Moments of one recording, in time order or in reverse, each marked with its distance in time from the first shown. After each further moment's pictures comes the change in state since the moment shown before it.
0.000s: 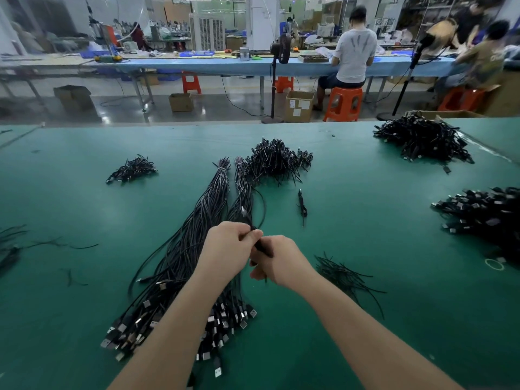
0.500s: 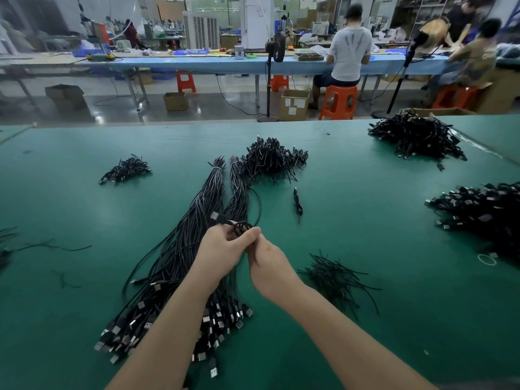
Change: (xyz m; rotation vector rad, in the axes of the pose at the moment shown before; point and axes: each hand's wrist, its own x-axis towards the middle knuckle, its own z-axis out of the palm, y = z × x) left_hand 0.004 -0.016 0.015 -0.415 -0.042 -0.165; right_hand -0.006 0.007 0.018 -0.123 0.119 -0.185
